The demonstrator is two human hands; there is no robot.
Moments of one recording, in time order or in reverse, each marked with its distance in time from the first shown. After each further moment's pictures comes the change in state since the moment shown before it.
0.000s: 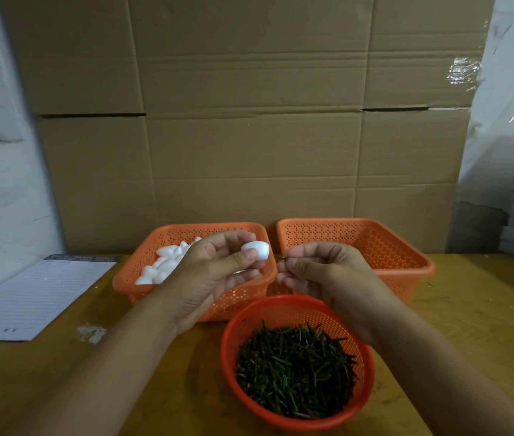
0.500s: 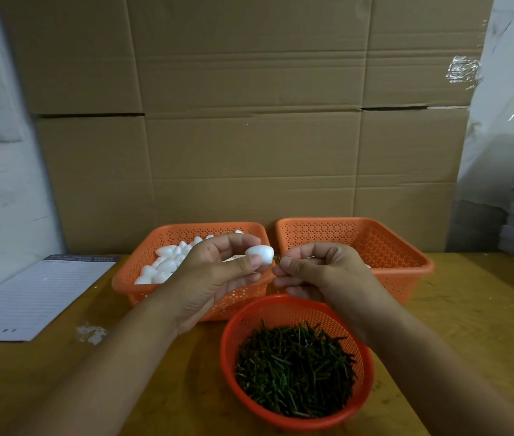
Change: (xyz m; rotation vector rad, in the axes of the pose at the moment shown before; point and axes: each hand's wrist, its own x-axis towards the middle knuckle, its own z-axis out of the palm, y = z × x) left_hand -0.002 0.001 0.005 0.060 -0.029 -0.011; right_hand -0.003 0.000 0.000 -0.206 -0.018 -0.022
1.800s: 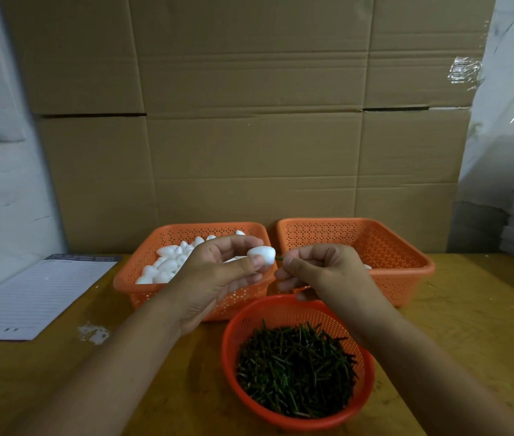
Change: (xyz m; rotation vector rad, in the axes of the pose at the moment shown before) left_hand 0.001 -0.003 -0.001 0.014 0.011 0.009; right_hand -0.003 -0.001 0.006 -0.185 0.071 -0.087
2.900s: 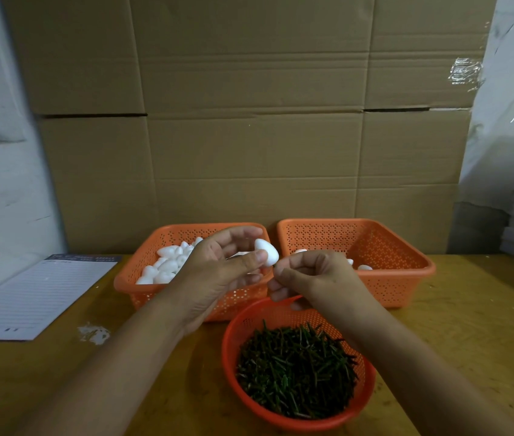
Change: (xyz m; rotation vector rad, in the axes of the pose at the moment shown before) left_hand -0.003 0.006 0.009 0.056 0.034 0.044; right_hand 0.000 0.004 0.006 -0.088 -0.079 0.024
